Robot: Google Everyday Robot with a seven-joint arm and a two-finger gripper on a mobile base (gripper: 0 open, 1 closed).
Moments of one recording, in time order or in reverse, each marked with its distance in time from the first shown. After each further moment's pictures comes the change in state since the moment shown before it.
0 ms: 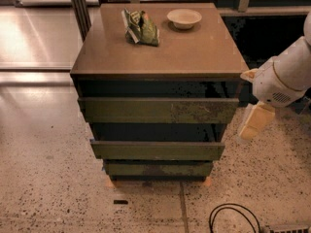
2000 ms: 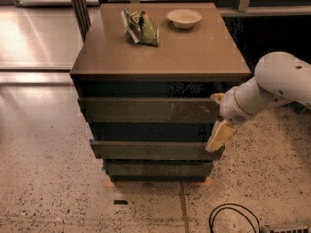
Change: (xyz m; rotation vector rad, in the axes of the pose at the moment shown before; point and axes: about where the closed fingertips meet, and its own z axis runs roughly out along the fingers) arm -0.009 -0.012 0.140 -0.074 -0.143 -0.030
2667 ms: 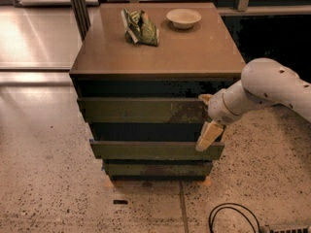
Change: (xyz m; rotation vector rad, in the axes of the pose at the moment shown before) arm -0.018 -0.007 0.032 -0.002 -0.051 -0.061
